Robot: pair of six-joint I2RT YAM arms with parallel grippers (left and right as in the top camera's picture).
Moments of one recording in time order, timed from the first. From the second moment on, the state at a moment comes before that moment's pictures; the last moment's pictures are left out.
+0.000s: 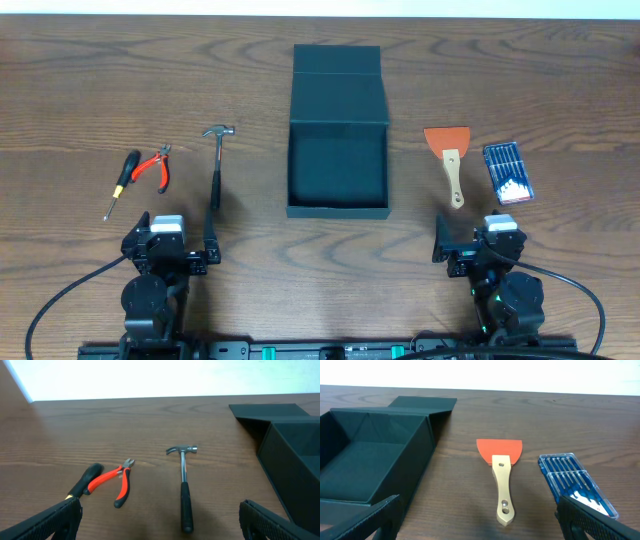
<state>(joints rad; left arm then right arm) -0.02 0.01 0.11 -0.35 -0.05 0.03 0.15 0.01 0.12 -0.38 0.06 0.04</state>
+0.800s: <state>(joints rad) -0.02 0.07 0.22 -0.35 0.18 -0.41 0.15 0.12 0.28 -0.47 -0.16 0.09</state>
